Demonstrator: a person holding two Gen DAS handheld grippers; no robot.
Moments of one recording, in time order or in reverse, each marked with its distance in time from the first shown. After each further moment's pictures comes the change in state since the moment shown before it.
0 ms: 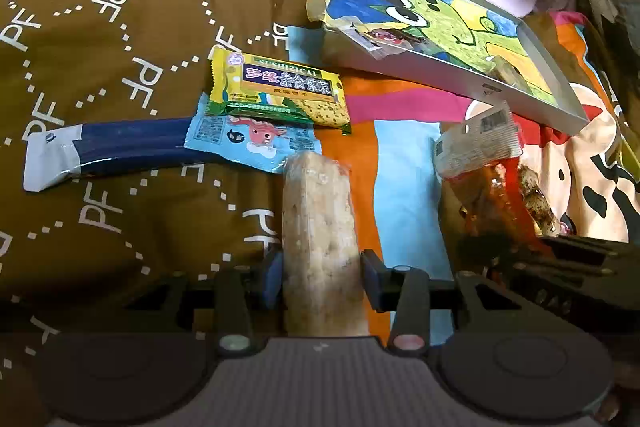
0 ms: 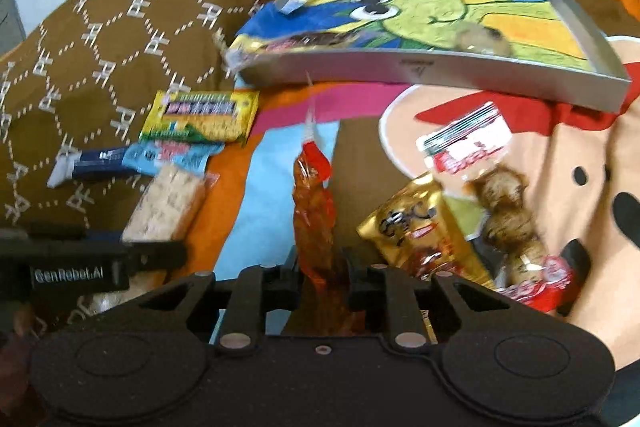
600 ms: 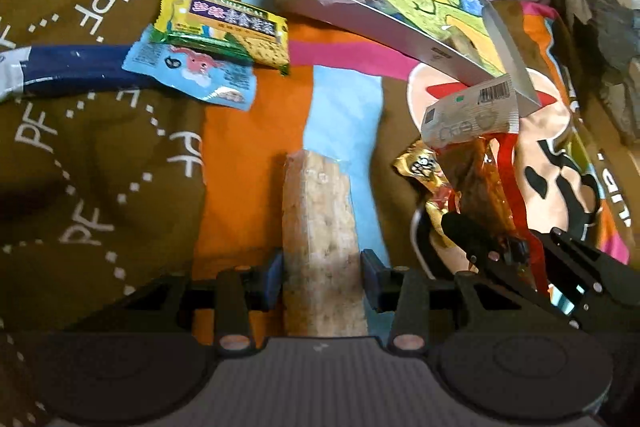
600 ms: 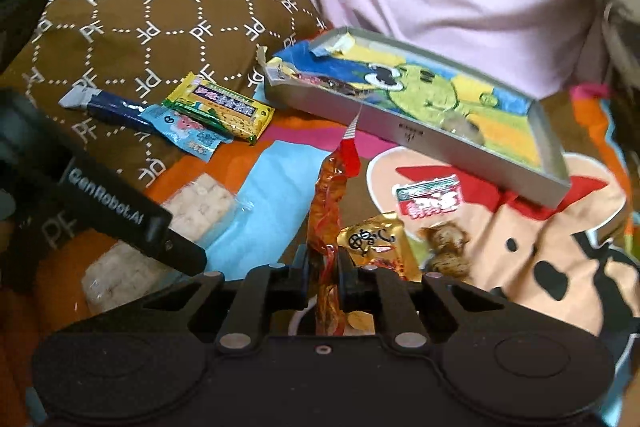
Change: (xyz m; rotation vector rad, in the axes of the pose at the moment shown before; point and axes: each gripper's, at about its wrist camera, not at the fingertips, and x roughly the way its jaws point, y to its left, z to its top) left arm -0.002 -0.013 -0.016 -0.096 0.127 -0.195; right arm -0.050 0.033 -0.042 -0.322 -0.196 -0.200
